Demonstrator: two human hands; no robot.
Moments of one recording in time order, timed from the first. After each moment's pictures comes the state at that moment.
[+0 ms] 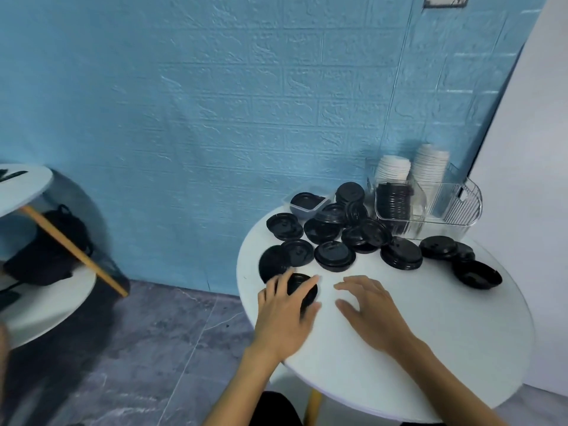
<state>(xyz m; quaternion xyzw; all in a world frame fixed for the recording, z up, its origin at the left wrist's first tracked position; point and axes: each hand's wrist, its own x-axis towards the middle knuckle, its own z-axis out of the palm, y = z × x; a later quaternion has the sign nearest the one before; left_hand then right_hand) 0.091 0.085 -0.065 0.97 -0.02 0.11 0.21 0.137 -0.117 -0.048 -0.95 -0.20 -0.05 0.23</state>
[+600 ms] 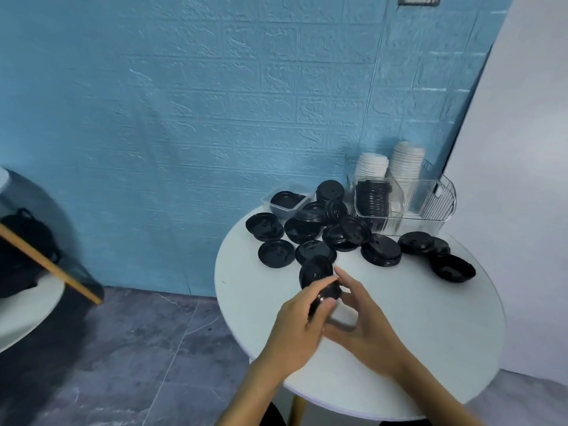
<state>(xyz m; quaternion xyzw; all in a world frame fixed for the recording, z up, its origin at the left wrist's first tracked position) 0.084 0.037 -0.049 0.83 -0.13 0.09 0.53 0.107 -0.134 -0.051 -0.79 -0.24 0.01 0.56</state>
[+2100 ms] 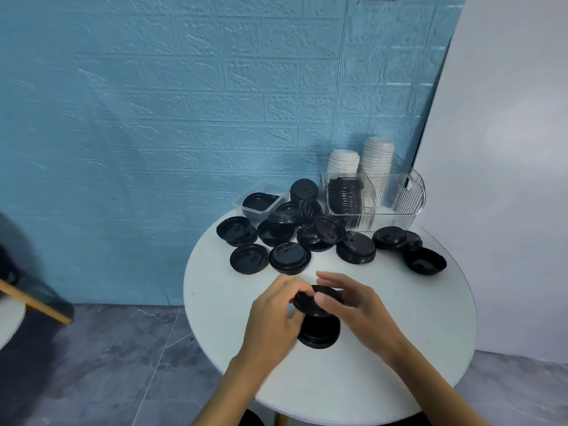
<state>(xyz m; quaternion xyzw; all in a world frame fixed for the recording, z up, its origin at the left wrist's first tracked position) 0.110 0.030 -0.046 0.85 -0.17 0.24 0.44 0.121 -0.159 -0.024 -0.80 -0.14 0.03 0.59</state>
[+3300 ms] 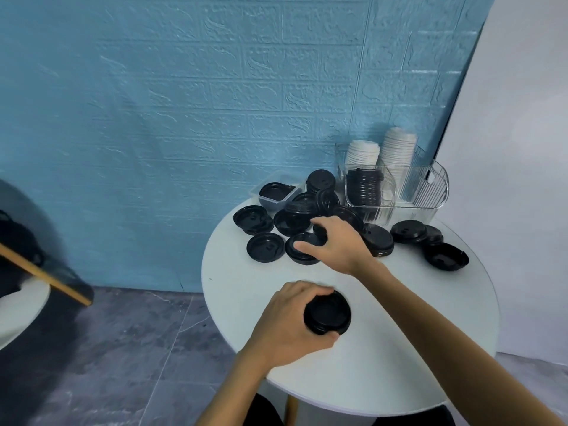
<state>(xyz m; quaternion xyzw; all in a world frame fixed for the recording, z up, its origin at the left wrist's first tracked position) 0.096 0.048 -0.051 0.91 -0.16 0.03 0.37 0.224 -0.105 0.007 -0.95 -0.17 -0.03 0.27</state>
